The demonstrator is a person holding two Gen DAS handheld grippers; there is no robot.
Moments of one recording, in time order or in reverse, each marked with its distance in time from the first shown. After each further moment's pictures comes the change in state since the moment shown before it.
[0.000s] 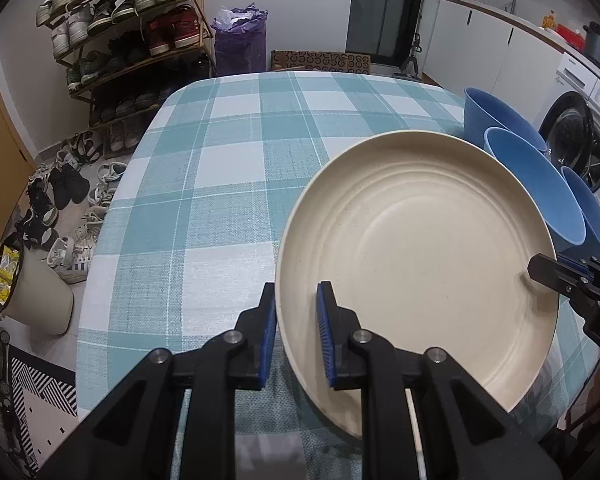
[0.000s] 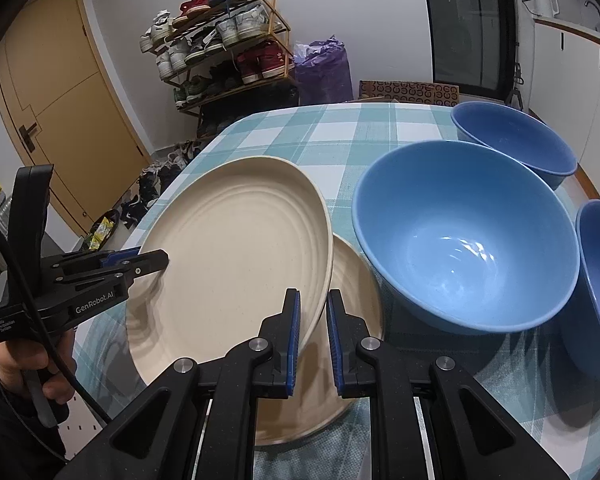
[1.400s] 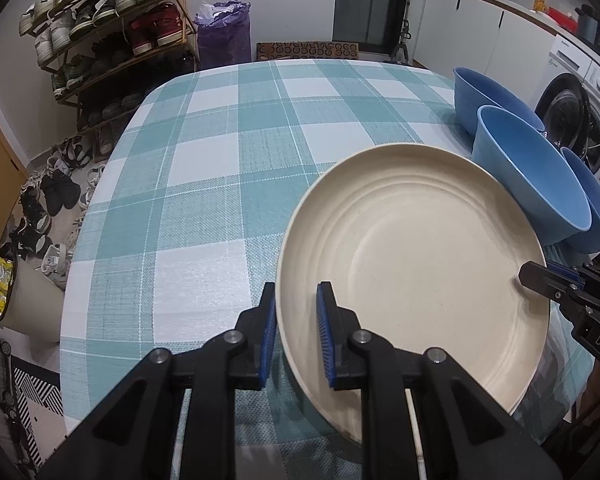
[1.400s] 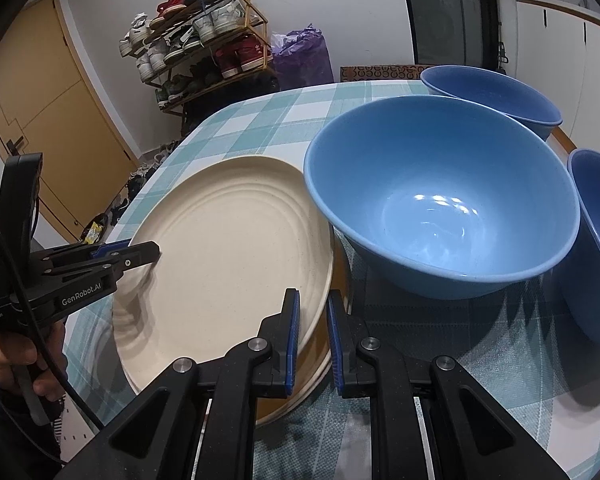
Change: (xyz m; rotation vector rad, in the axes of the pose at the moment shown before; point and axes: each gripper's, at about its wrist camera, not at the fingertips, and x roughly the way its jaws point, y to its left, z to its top) left arm 0.018 -0.017 0.002 0.044 0.032 -0.011; right arm 0.012 -0.023 -0.020 0.067 0.028 -0.017
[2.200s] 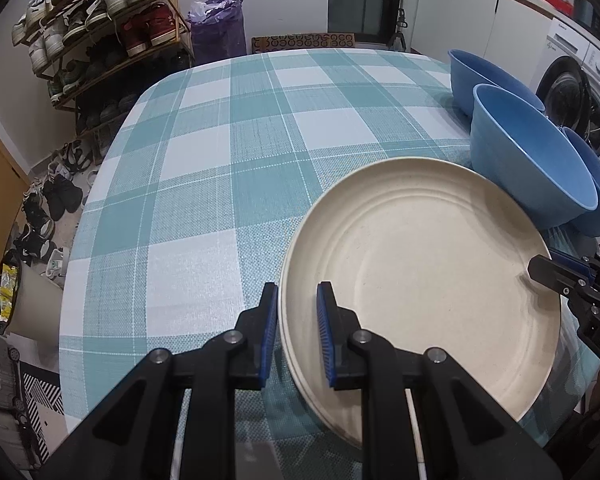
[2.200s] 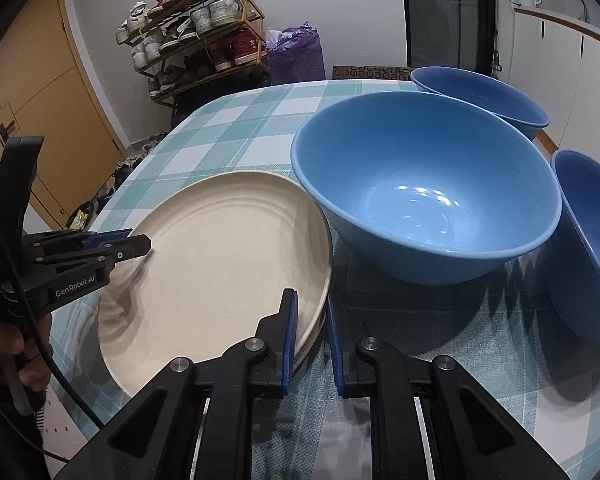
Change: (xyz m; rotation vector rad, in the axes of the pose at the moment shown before) left arm 0.007 -0.010 -0.006 0.039 0.023 0.024; right arm 0.001 0.002 -0.006 -0.041 0.007 -0.070
